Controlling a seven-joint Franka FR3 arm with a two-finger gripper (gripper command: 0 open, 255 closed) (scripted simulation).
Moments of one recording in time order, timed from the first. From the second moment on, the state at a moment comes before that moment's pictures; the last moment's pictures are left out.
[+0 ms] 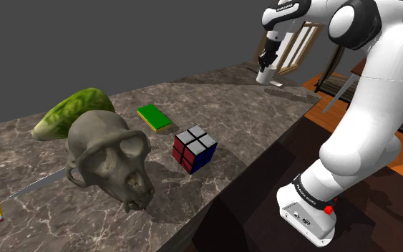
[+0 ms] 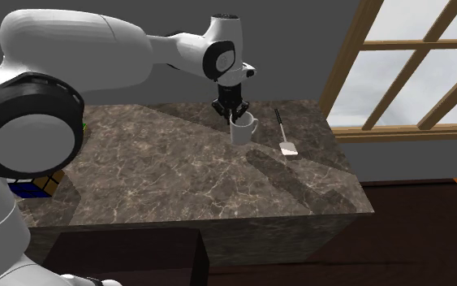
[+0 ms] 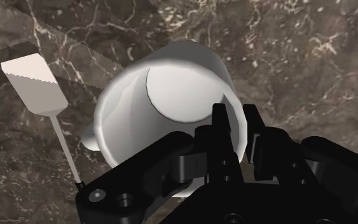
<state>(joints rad) -0.25 0.40 -0.31 -1.59 0.04 1.94 -0.43</state>
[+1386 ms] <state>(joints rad) -0.26 0.38 -0.32 -1.33 0.03 1.67 -0.44</state>
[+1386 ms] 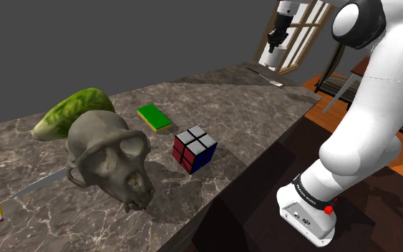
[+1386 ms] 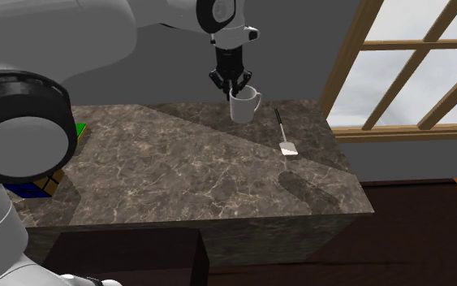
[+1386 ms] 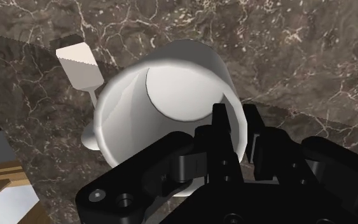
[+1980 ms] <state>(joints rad) -0.15 0.13 -0.29 -1.65 -0.05 1.74 -0.30</state>
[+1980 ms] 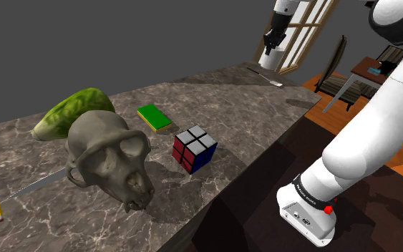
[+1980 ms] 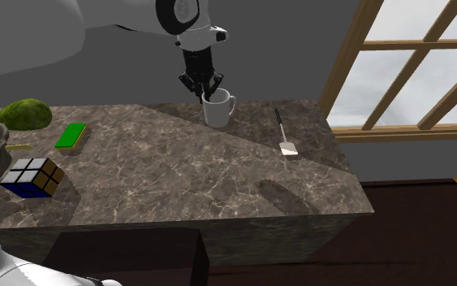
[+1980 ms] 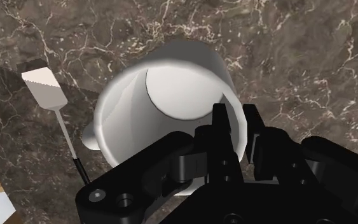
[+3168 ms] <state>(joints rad) 0.03 -0.31 -0.06 -2.12 -0.08 1.75 0.11</state>
